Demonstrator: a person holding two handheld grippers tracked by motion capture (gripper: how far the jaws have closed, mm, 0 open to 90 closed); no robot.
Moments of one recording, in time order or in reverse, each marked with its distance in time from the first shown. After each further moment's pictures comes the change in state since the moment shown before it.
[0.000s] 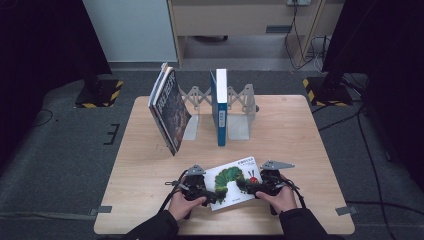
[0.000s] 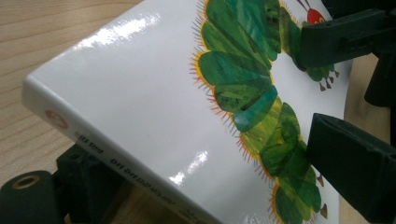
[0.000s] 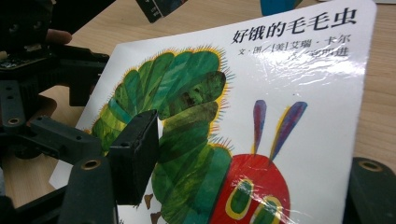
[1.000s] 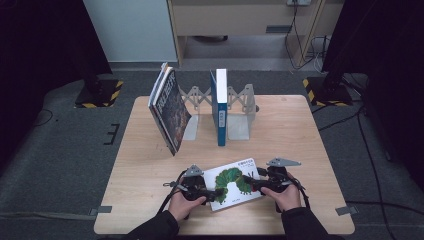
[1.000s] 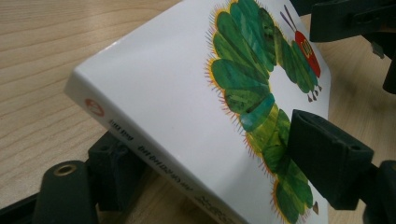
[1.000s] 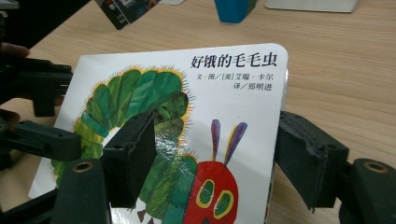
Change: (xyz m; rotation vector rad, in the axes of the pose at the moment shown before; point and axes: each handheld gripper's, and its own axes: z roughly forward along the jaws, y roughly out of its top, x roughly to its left) left arm 0.002 -0.004 -0.003 -0.031 0.045 0.002; right arm -0.013 0.004 -0.013 0.000 -0.099 0.032
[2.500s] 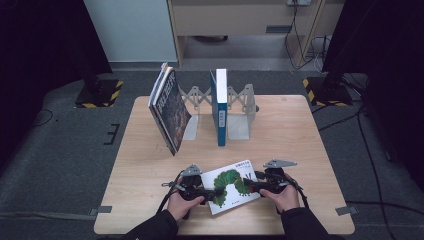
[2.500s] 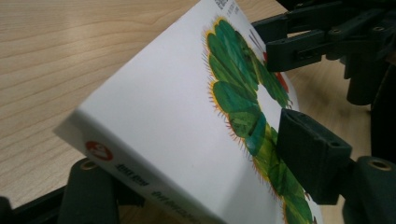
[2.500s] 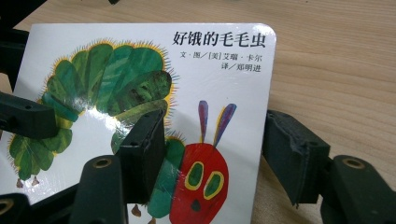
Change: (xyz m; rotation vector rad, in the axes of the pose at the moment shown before) left arm -0.001 0.002 -0.005 -0.034 -0.084 -0.002; right arm 0.003 -0.004 0.005 0.069 -0.013 -0.020
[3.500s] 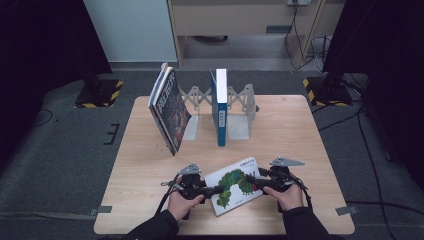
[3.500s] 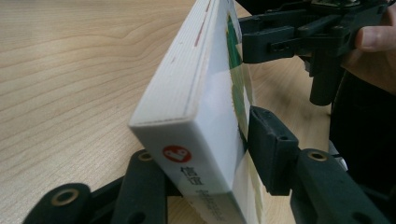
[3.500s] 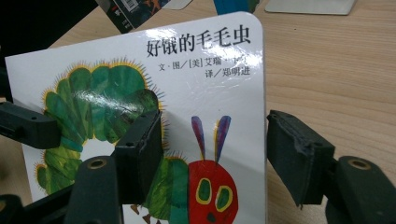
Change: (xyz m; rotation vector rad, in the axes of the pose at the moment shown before) left arm -0.009 0.011 -0.010 -0.011 -0.086 -0.009; right arm -0.006 0.003 -0.012 -0.081 0.035 0.033
